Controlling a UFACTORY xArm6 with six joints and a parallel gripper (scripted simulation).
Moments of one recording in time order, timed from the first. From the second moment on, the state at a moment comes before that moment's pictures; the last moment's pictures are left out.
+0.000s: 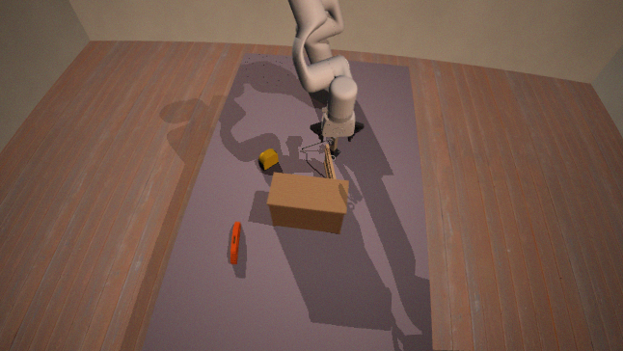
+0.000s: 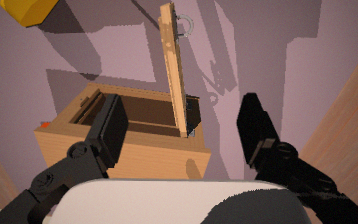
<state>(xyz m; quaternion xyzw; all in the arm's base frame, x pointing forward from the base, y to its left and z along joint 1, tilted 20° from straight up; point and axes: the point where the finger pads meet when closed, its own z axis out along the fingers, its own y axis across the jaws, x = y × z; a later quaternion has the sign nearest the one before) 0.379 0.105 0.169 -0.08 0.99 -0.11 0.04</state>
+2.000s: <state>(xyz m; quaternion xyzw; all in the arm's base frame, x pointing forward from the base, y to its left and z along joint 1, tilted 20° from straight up) 0.349 0.072 0.122 -0.14 0.97 -0.11 0.13</state>
